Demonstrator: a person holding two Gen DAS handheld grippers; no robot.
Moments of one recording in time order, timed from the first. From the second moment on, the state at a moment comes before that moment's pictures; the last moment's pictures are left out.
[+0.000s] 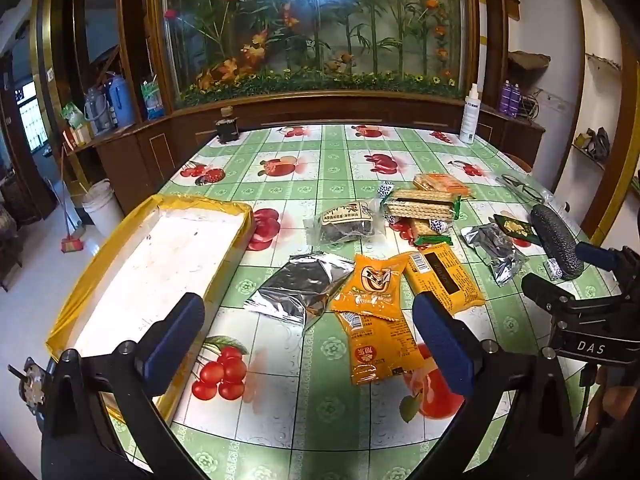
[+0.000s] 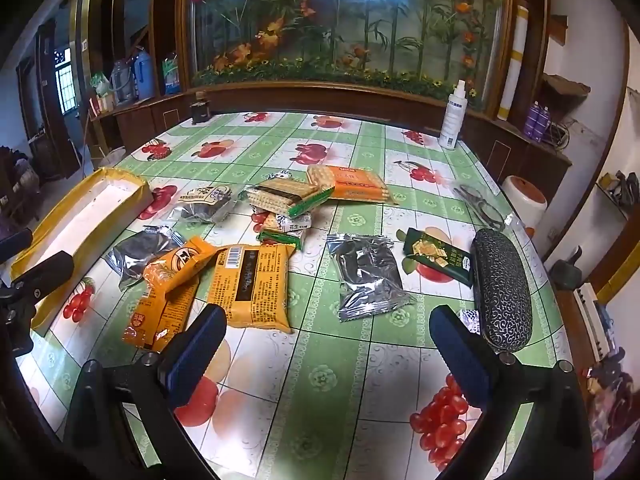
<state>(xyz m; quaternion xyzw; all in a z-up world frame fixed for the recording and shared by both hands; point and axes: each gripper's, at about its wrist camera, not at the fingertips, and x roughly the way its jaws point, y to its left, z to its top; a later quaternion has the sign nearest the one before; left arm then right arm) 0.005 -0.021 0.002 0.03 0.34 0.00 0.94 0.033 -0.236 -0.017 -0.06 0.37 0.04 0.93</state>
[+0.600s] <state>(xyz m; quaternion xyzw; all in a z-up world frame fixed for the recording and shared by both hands) 0.006 -0.021 0.002 0.03 0.34 0.01 0.94 0.025 -0.231 0.001 -0.10 0.33 -0.03 0.94</state>
